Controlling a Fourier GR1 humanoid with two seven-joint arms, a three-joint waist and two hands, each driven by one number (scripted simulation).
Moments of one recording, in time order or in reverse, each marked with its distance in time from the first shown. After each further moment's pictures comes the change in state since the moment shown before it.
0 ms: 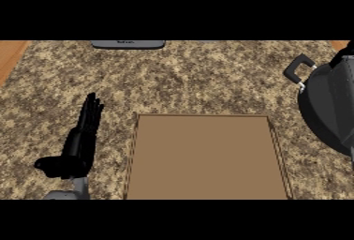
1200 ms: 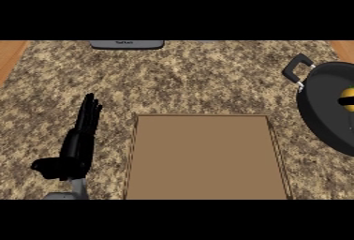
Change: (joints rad) left arm 0.011 -0.006 0.012 -0.017 -0.009 -0.007 0.011; right arm 0.226 -0.052 -0.294 0.108 -0.444 -0.296 -0.273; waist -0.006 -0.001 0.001
